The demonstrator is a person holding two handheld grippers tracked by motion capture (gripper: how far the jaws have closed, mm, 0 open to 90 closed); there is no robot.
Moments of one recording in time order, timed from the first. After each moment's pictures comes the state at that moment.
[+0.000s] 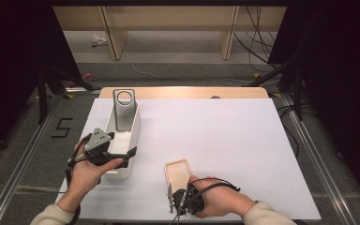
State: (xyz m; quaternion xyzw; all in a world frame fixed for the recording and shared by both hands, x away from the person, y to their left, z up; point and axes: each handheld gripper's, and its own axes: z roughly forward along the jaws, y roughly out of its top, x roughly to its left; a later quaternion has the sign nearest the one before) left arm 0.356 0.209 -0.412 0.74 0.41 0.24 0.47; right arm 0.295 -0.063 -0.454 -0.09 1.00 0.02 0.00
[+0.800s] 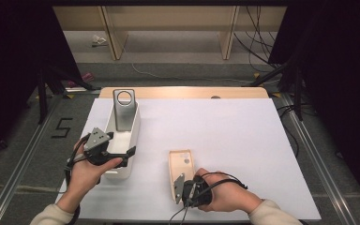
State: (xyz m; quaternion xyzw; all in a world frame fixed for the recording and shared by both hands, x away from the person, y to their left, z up) left arm 0.355 0.211 -0.411 0.74 0.41 0.24 0.48; right arm 0.304 -0.085 -0.430 -0.07 0.99 0.12 0.04
